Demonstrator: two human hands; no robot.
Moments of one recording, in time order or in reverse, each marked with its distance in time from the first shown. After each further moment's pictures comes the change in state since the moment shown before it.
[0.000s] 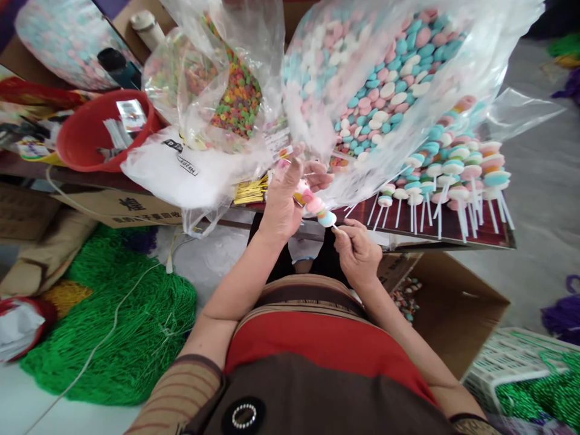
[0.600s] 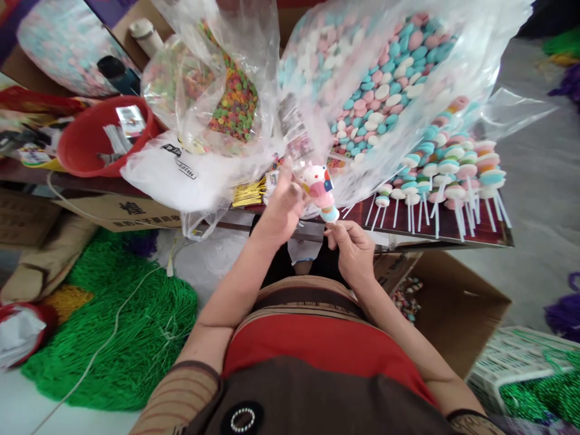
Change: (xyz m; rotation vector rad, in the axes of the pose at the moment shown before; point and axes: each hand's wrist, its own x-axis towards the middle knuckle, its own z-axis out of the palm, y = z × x) left_hand -0.008 0.001 -0.009 0.051 -0.242 -0.016; right_hand 0.003 -0.010 0.016 0.455 -0.011 0.355
